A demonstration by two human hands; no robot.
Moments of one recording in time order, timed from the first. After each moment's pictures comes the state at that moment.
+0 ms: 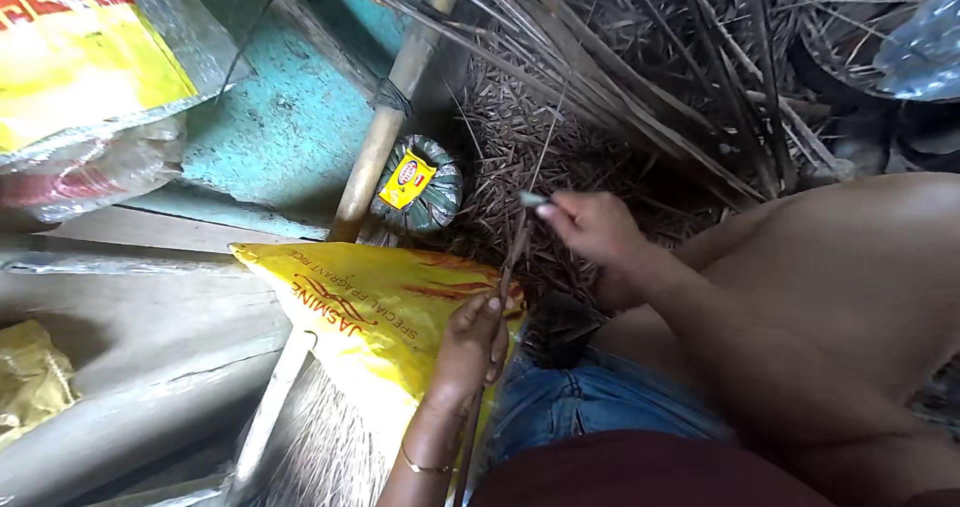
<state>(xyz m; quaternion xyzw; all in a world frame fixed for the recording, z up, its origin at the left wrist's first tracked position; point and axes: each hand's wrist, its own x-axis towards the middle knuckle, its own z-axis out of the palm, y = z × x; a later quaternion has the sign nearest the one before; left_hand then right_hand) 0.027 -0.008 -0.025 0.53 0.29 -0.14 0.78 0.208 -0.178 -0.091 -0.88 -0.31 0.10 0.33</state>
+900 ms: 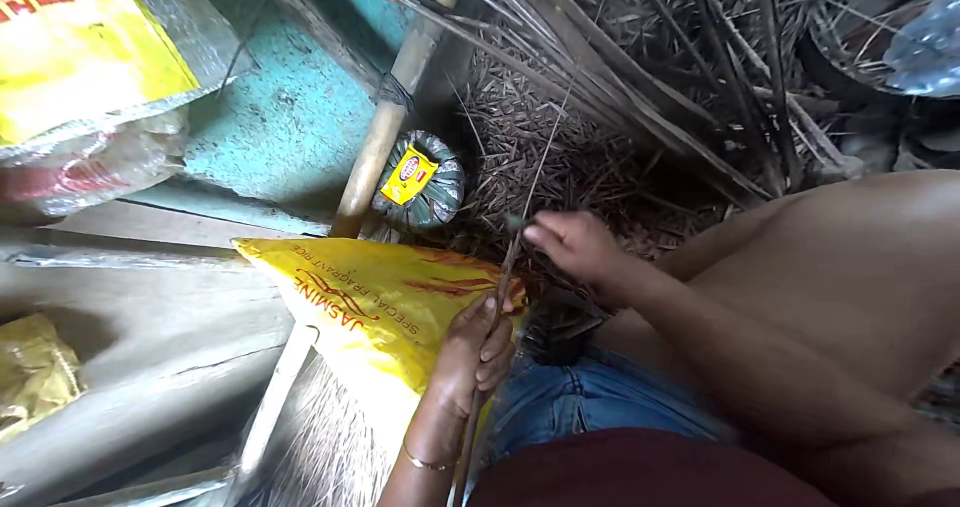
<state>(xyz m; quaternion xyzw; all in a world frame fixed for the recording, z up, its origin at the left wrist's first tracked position) 0.018 -0.003 -0.032 0.36 0.27 -0.17 0.88 0.188 -0.168 -0.108 -0.83 -0.35 0.12 0.42</state>
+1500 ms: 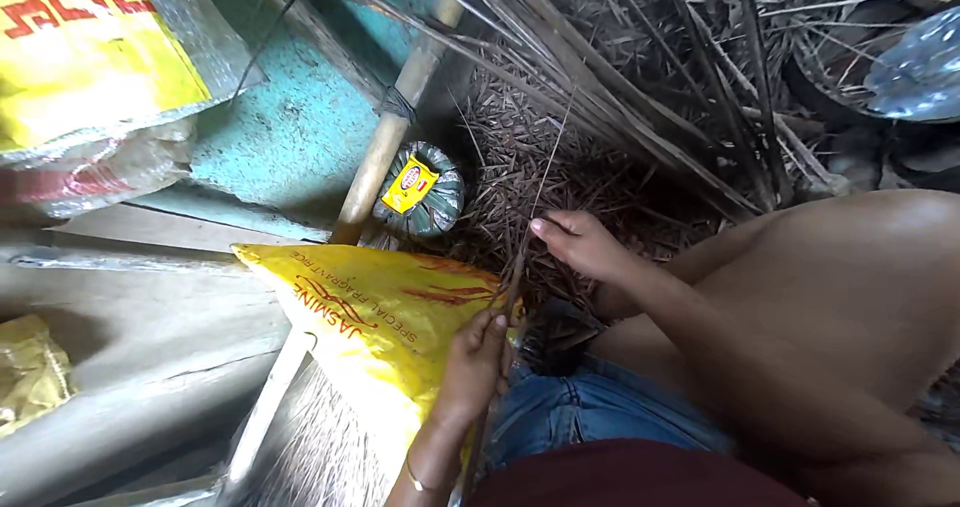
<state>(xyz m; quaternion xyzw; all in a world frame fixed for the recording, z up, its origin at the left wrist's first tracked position) 0.016 -0.017 -0.027 0.63 0.28 -0.14 0.71 0.193 -0.168 -0.080 -0.78 -0.19 0.31 0.51</state>
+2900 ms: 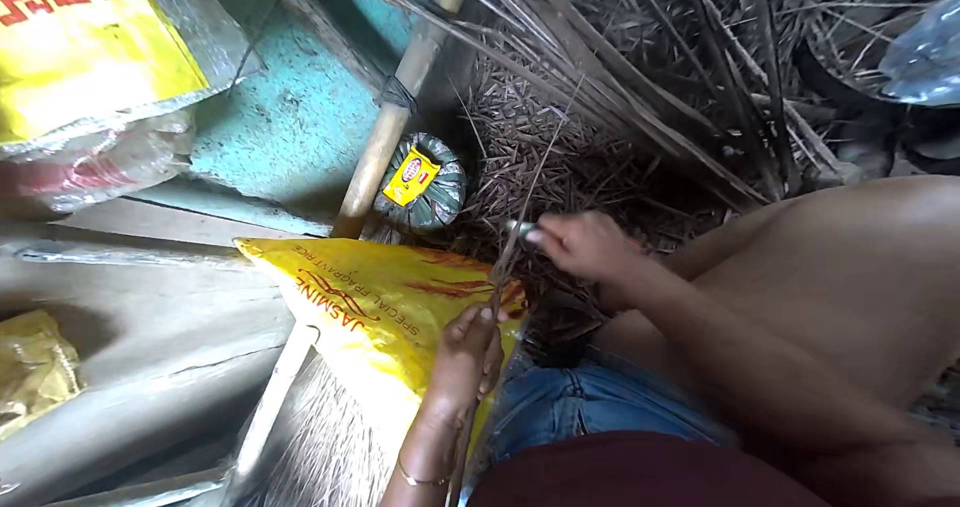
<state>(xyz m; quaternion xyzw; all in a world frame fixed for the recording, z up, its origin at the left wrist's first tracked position) 0.007 -0.006 -0.028 0.51 0.29 -0.13 0.80 0.189 -0.173 -0.093 -0.88 -0.36 0.15 0.28</state>
